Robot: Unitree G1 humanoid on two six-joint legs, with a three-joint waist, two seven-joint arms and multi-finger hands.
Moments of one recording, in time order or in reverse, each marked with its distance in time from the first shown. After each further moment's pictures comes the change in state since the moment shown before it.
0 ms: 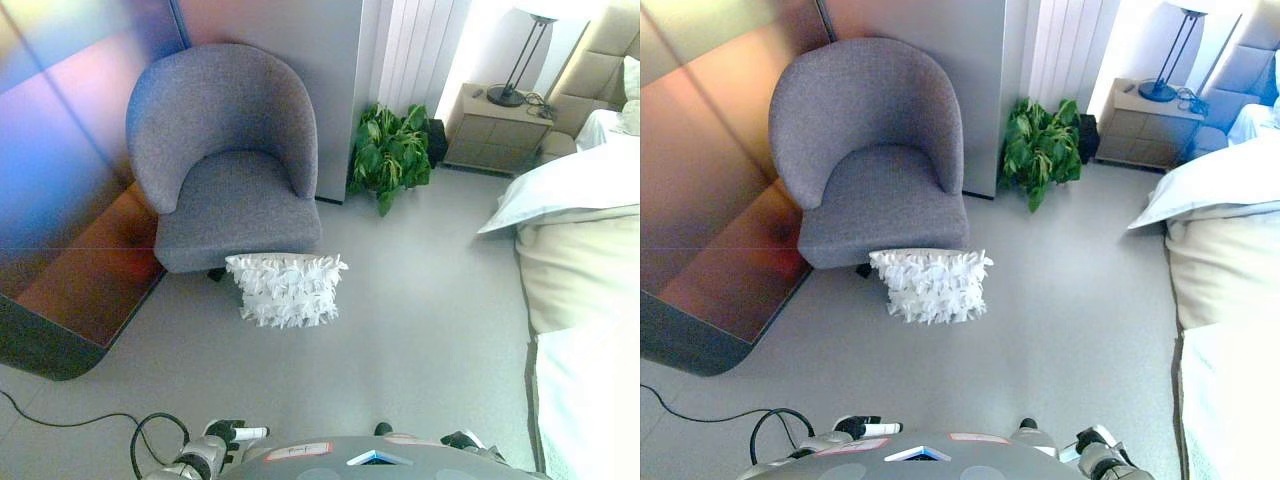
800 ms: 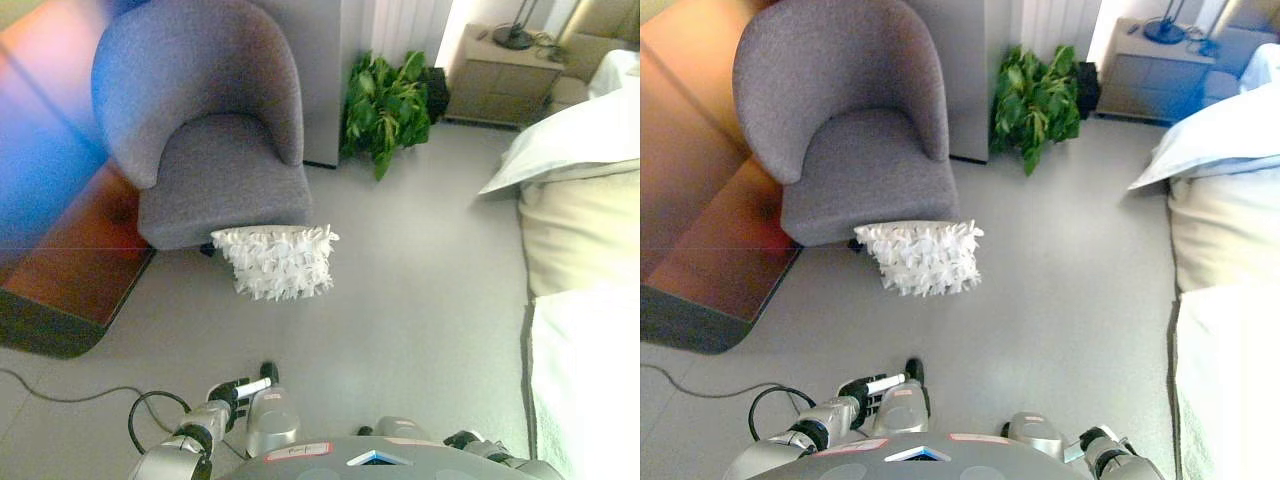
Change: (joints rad) left arm -0.110 0.008 0.111 -0.030 -0.158 -0.016 -0.027; right arm -0.061 -0.030 0.026 0.076 -0.011 -0.007 0.069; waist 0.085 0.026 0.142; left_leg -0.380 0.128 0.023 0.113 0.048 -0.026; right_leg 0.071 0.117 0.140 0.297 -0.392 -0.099
